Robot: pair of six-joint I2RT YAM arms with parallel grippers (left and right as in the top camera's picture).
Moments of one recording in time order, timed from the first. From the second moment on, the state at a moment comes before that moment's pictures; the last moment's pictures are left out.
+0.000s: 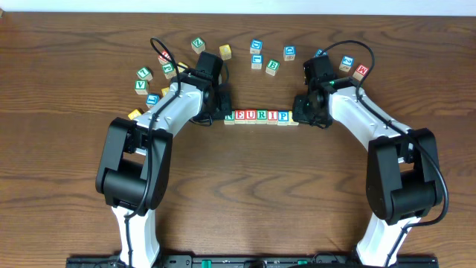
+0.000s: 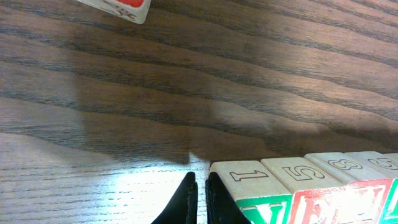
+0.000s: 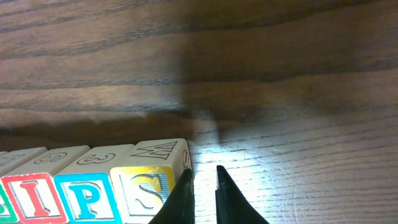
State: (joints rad) left arm -0.33 2.06 1.41 -0.63 0.18 -0.46; right arm 0.26 1.97 1.33 -0.67 -0.06 0.43
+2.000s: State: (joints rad) left arm -0.27 2.06 1.42 -0.69 0.18 -0.39; right arm 0.20 1.97 1.33 -0.68 -0.10 0.42
